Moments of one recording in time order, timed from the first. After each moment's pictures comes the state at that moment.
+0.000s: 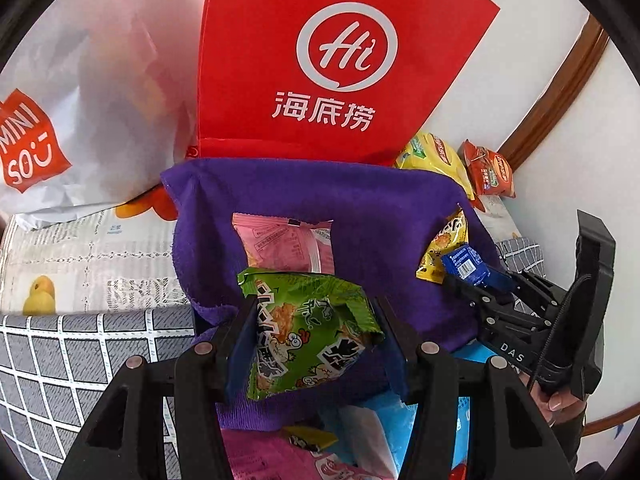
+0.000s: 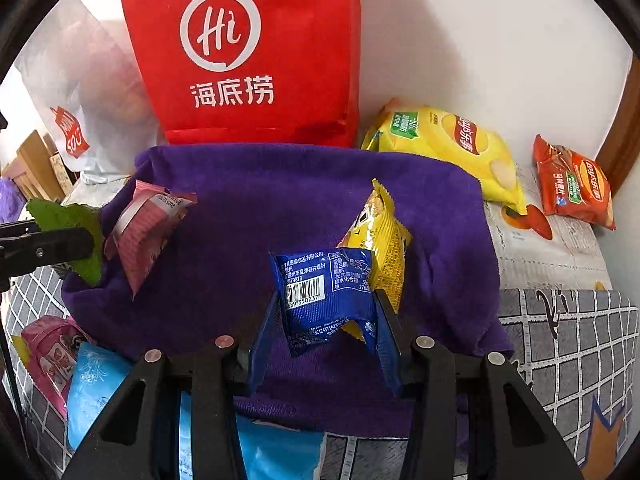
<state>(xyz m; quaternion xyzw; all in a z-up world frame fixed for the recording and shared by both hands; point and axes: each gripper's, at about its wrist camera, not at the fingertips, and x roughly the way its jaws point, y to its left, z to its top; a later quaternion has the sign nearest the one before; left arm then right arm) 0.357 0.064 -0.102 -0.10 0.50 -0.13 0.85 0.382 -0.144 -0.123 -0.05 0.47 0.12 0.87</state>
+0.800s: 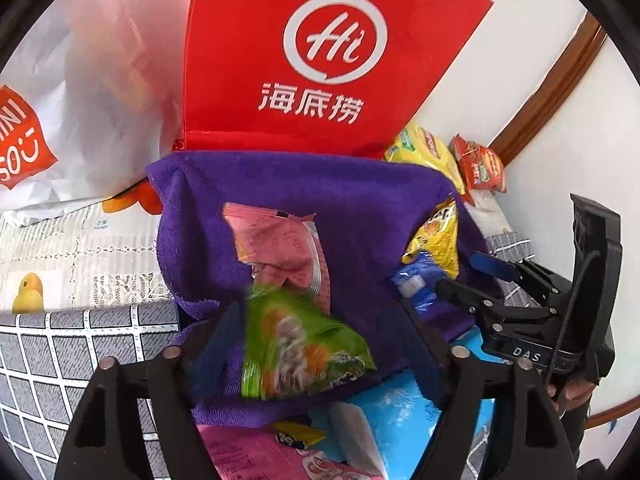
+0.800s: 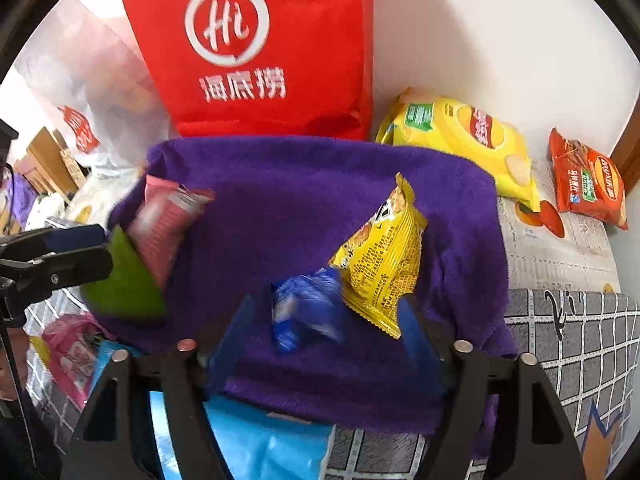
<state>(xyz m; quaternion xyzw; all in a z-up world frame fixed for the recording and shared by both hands) 0.353 0.058 -0.100 -0.11 0.50 -0.15 0.85 0.388 -0.144 -0.112 -0.03 0.50 0.15 0.85</state>
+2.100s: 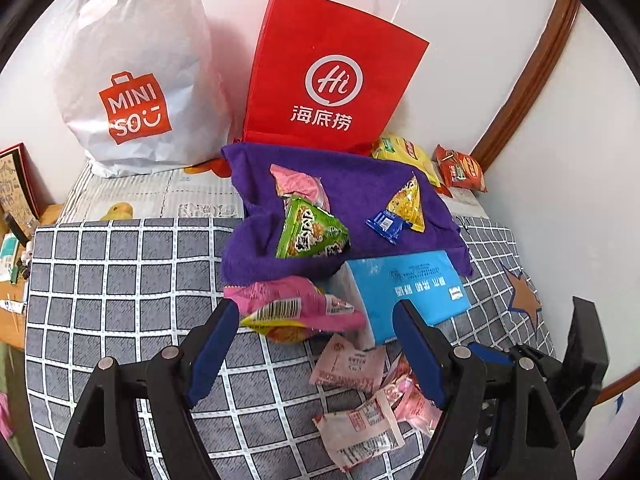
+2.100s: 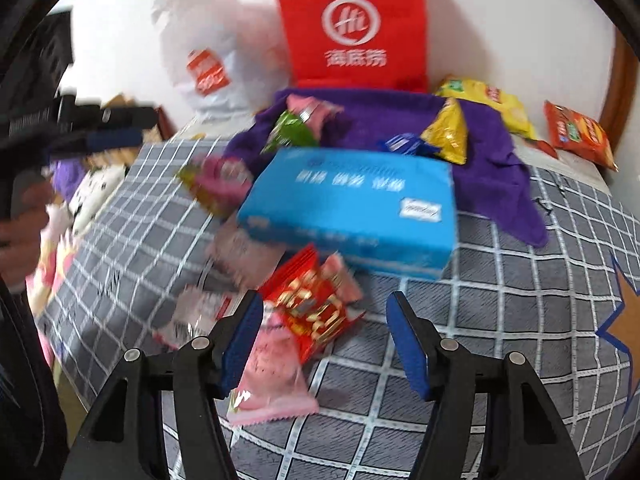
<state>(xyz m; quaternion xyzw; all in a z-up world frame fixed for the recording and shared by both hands) 0.197 0.094 -0.048 -0.10 0.45 -0.11 0.88 0.174 -0.132 -0.103 -0.03 0.47 0.22 0.85</state>
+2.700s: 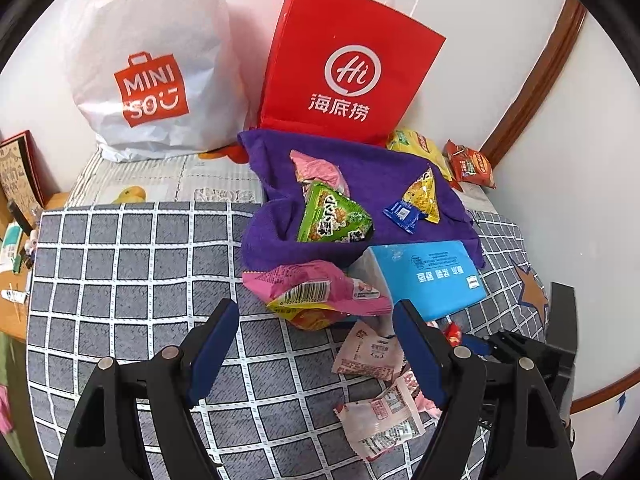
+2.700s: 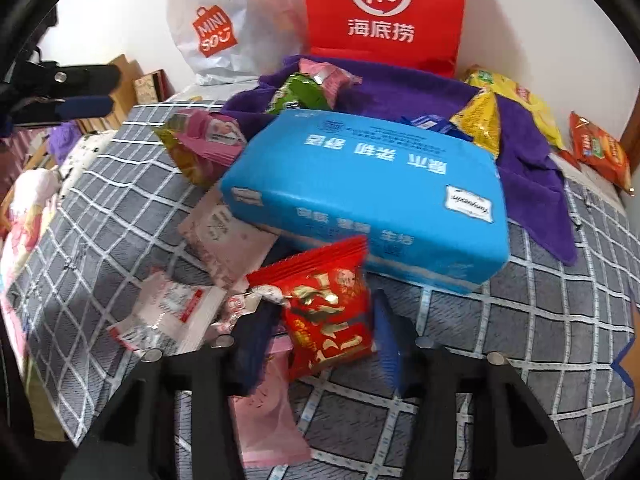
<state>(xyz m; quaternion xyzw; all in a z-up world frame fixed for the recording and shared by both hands) 0.194 0.111 -0.066 -0.11 0.46 -0.11 0.87 0.195 -0.111 -0.135 -0.08 0.48 0.22 0.84</state>
